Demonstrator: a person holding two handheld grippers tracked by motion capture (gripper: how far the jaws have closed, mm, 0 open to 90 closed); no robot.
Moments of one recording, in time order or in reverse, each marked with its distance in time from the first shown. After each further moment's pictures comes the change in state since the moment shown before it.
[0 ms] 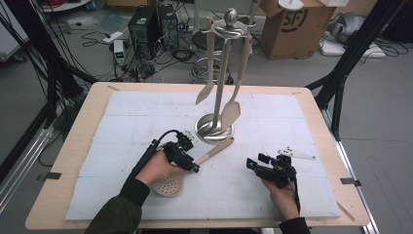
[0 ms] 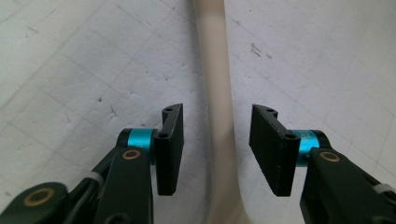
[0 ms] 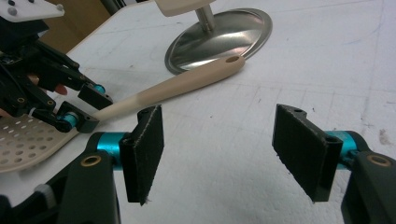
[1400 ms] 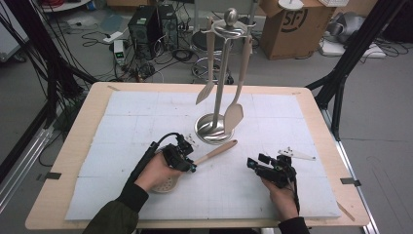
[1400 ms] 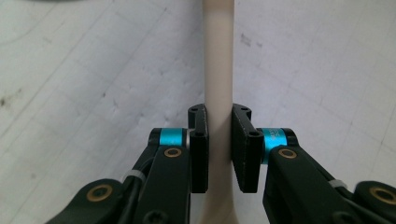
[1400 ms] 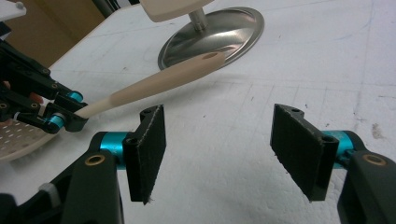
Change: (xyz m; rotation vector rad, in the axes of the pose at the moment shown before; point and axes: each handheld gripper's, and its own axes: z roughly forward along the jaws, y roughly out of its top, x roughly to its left) left arm -0.014 -0.008 -0.012 -0.004 0.073 0.090; right arm -0.003 -0.003 0.002 -0.011 -0.016 0.019
